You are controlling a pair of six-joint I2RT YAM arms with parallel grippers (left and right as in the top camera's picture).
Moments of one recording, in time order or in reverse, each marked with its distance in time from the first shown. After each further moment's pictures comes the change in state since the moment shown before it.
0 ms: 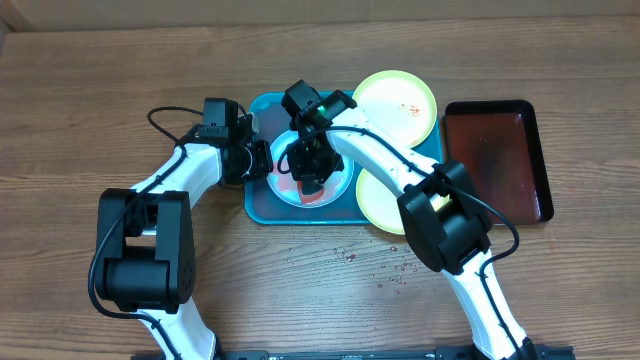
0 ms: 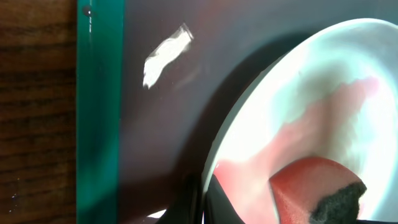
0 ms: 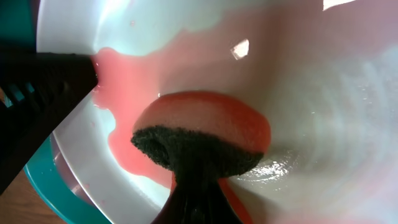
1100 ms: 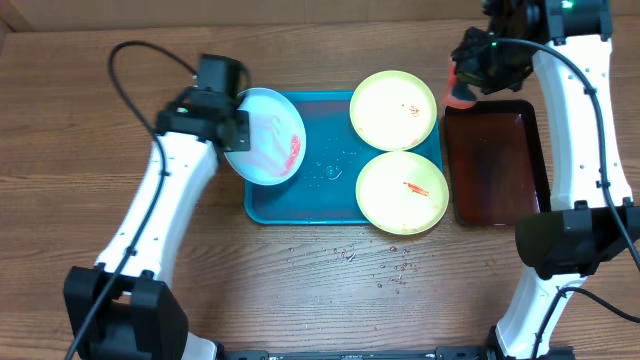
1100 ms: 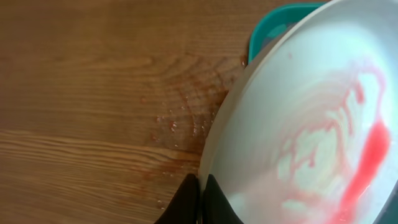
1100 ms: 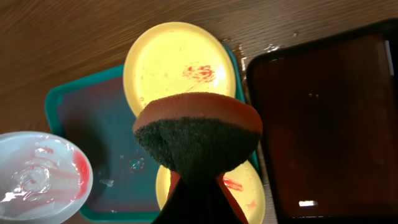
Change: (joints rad) left arm -0.140 -0.273 0.285 -0.441 -0.687 0.124; right arm -0.599 -0.311 0.354 -0.457 0.077 -0.079
